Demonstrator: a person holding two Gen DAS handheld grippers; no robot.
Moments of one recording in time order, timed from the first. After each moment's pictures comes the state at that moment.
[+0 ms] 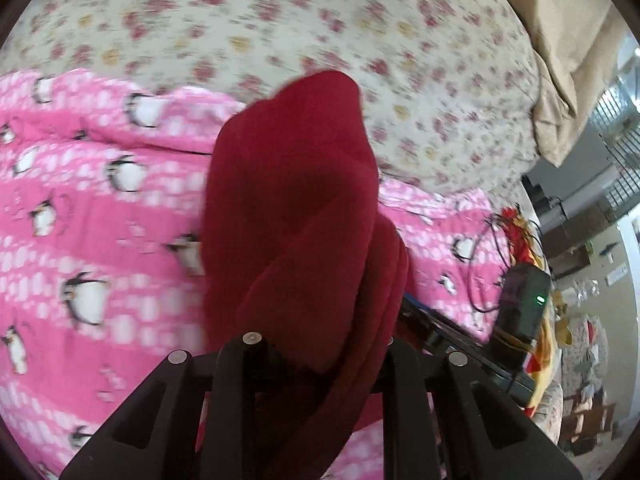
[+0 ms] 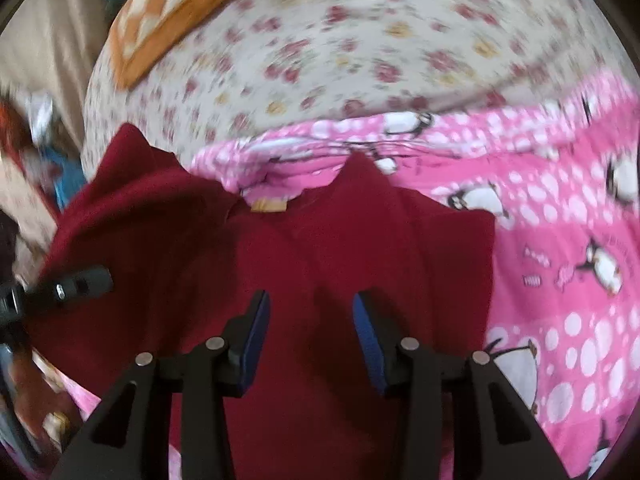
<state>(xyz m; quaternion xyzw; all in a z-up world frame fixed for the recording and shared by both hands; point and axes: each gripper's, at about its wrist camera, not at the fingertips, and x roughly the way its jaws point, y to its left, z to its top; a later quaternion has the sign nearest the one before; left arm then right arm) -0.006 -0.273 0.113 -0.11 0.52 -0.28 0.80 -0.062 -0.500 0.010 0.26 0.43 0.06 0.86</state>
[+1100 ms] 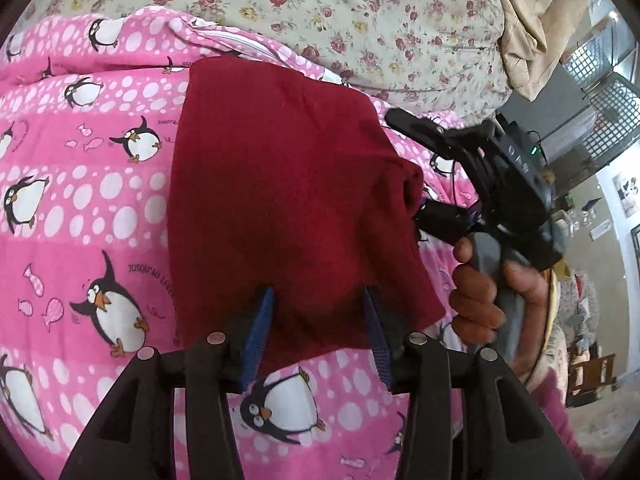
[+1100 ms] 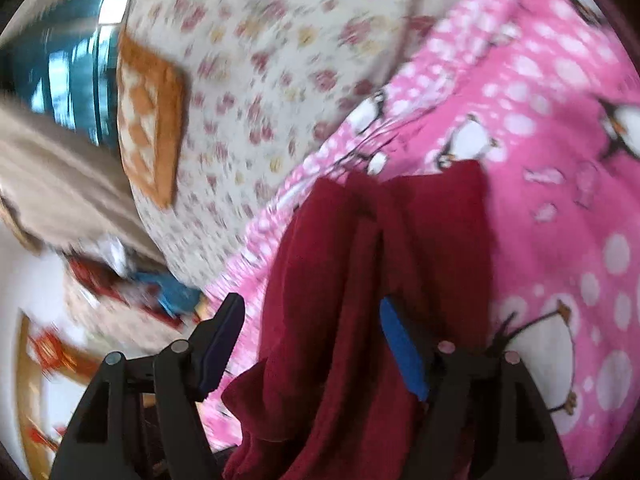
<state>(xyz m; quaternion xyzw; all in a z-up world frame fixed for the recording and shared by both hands) -0.080 -0.282 0.057 -0.08 0.55 -0.34 0.76 -0.071 -0.557 -0.023 0.50 0.35 0.14 0.78</state>
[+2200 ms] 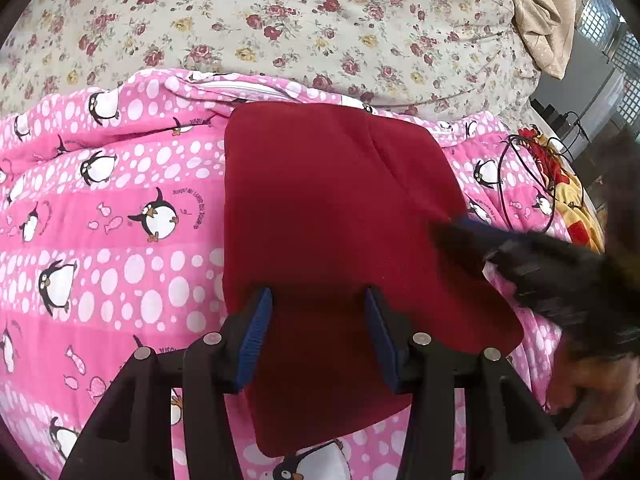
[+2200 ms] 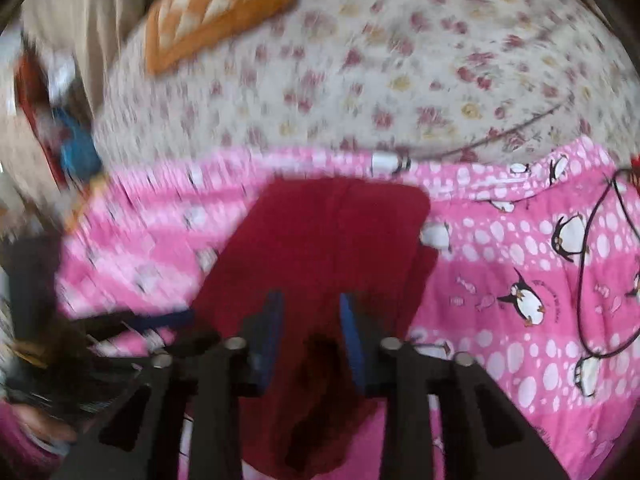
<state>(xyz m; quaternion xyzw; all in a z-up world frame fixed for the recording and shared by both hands) -0.061 -0.317 0.066 0.02 0.50 -0.28 0.82 -0.097 -0.502 0.051 0.11 0.44 0.05 0.89</state>
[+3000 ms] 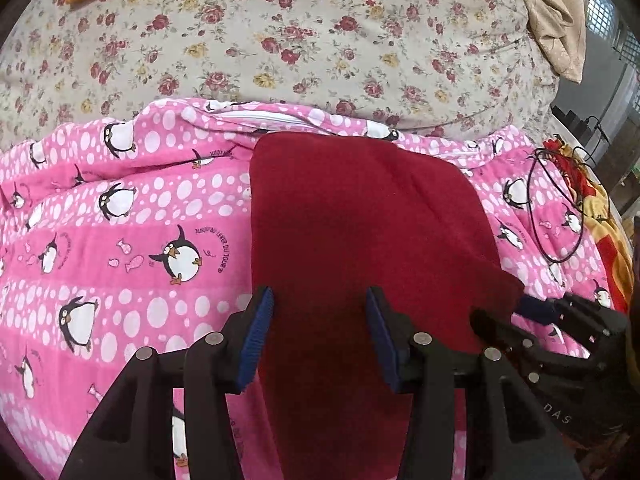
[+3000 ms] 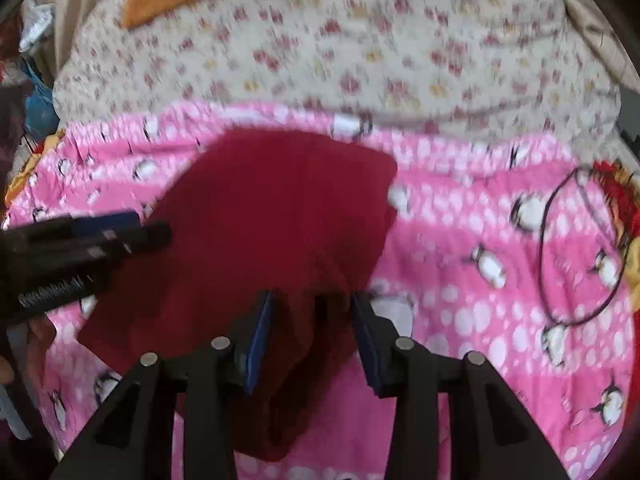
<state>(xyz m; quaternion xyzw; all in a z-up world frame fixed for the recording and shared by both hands) -0.038 -0.326 0.066 0.05 0.47 -0.24 0.85 -0.118 -0.488 0.029 0.06 0.48 -0.01 0.88</state>
